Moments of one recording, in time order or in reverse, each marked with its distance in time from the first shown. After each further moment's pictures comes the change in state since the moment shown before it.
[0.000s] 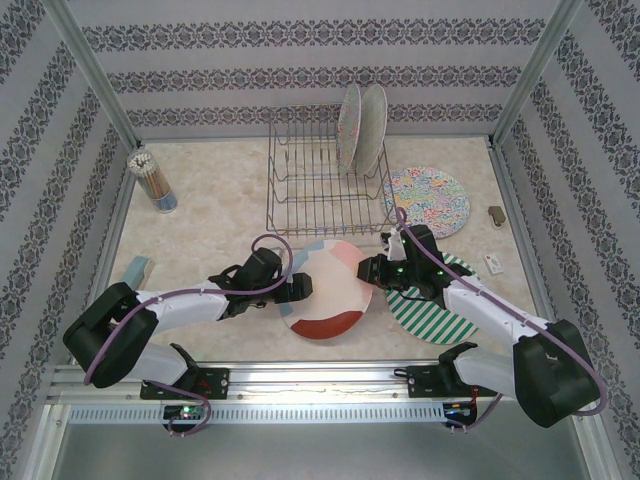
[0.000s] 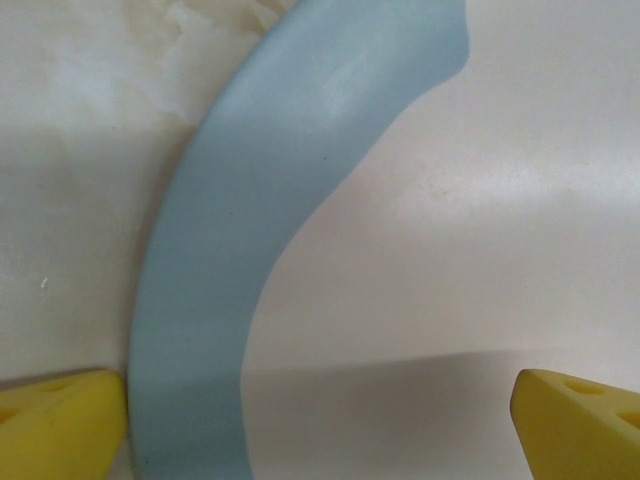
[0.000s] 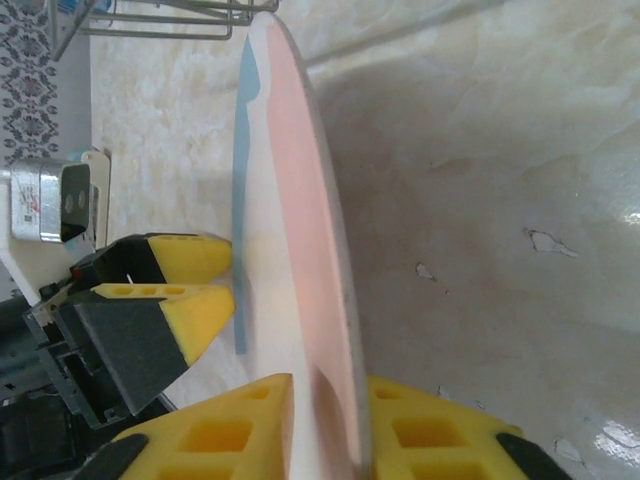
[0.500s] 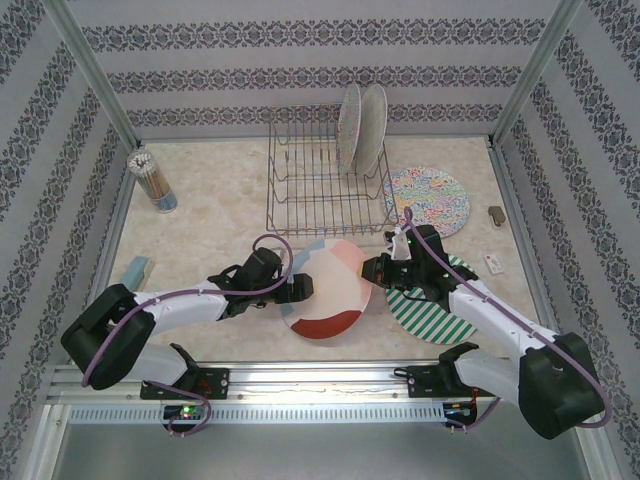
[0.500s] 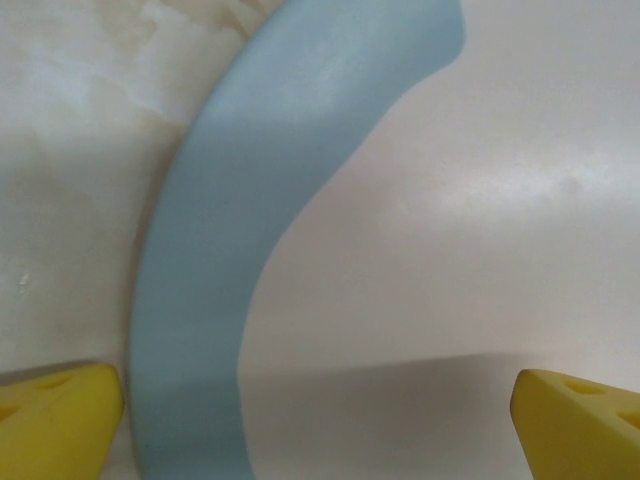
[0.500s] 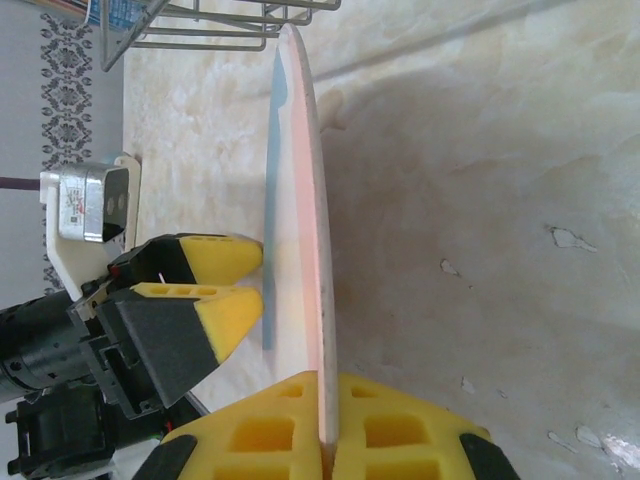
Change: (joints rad) left arm -0.005 -0.041 0.008 -0.021 0.015 0.024; right arm -0.019 -0.062 -0.005 -0.023 -0.029 0.014
